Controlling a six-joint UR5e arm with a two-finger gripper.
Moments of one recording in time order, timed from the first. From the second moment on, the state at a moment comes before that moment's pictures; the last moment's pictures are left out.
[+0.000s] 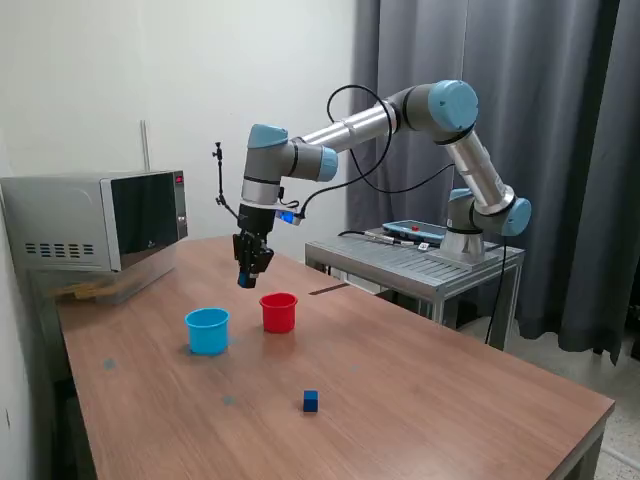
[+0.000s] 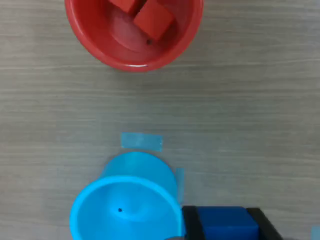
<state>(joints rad) -0.20 -0.79 1.12 -2.07 -1.62 -3.29</state>
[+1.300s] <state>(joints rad) -0.24 -0.67 0.96 -2.04 -1.58 -3.27</state>
